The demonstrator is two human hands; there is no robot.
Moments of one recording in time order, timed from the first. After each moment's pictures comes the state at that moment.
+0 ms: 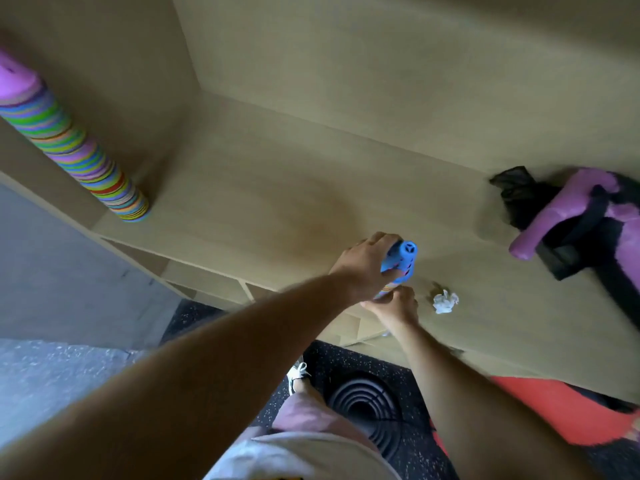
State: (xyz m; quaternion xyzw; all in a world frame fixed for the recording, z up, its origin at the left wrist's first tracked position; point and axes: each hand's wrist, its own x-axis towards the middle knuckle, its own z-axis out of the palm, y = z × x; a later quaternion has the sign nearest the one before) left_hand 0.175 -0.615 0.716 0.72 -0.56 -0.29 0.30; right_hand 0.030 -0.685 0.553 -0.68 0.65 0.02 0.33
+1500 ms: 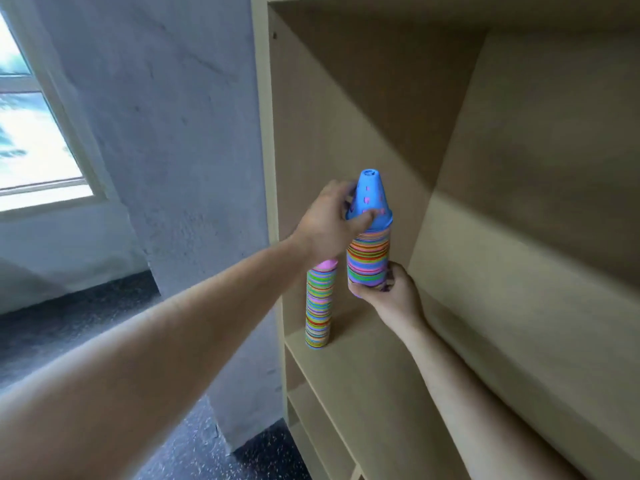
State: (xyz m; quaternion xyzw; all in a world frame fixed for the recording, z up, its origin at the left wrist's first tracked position) left_hand 0.492 -0.438 1.002 0.81 -0.27 0.11 0.50; right_hand 0.452 -0.599 0.860 -0.78 0.06 -0.20 0.58
